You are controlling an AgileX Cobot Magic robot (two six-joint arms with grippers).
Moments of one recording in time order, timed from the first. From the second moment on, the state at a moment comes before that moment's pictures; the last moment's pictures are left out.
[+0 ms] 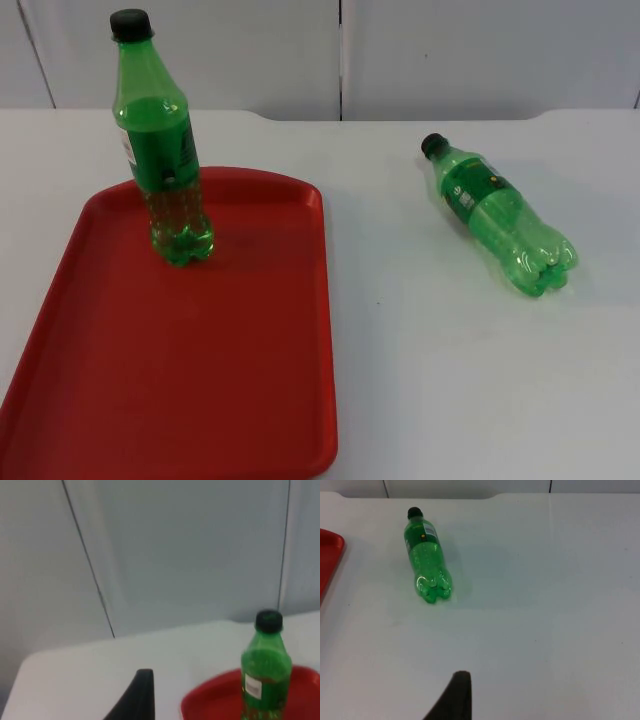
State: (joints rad) right arm 0.06 0.00 -0.52 0.01 1.08 -0.01; left arm -0.12 0.64 -0.61 0.05 0.31 0.05
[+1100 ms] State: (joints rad) right arm 0.06 0.00 -0.52 0.01 1.08 -0.01; left arm -0.12 0.45 -0.77 0.00 0.70 0.00
